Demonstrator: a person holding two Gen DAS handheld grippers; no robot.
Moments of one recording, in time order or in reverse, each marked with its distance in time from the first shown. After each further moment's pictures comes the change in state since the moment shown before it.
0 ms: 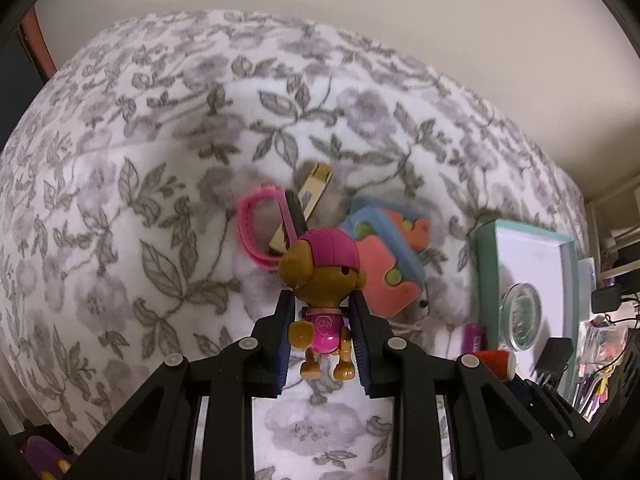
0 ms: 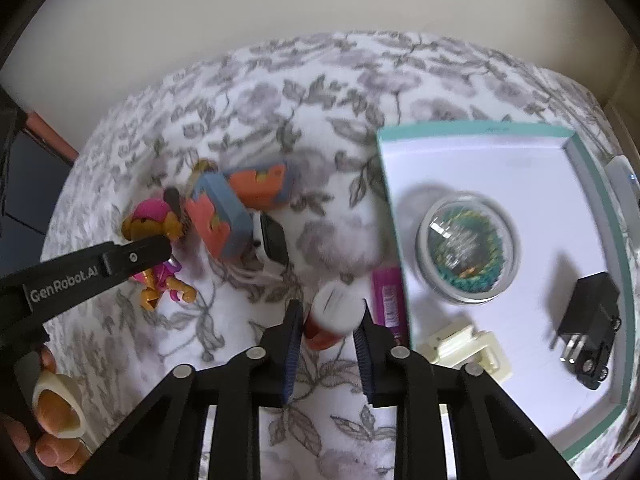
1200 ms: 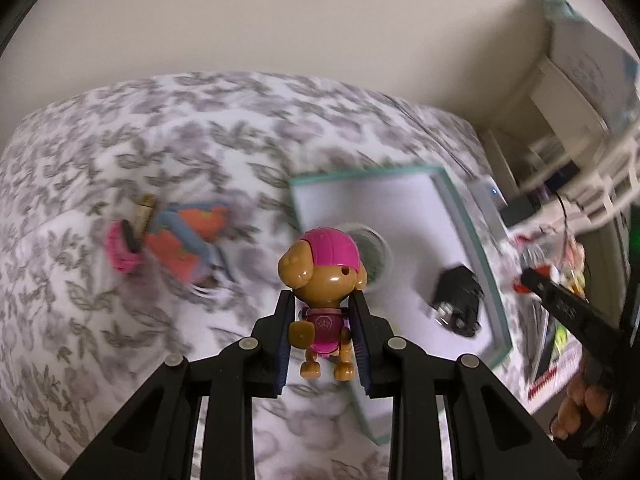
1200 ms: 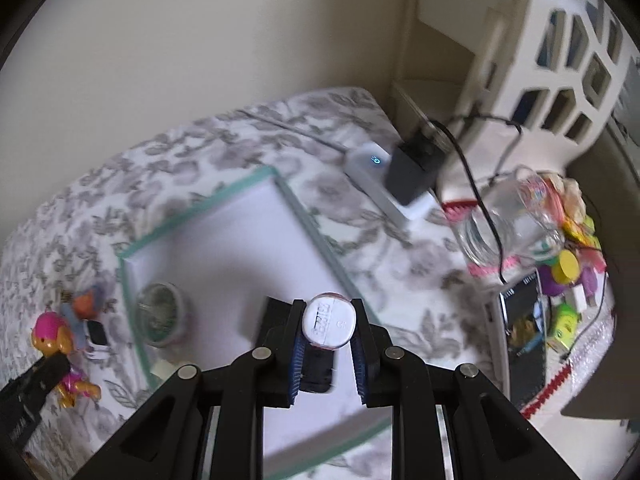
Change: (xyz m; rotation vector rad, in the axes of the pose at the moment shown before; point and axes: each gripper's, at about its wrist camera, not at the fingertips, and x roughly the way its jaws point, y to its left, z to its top) left arm -0.059 -0.137 -0.057 0.338 -0.022 -0.174; right arm -0.113 -0.187 -0.020 0.363 -0.111 -0.383
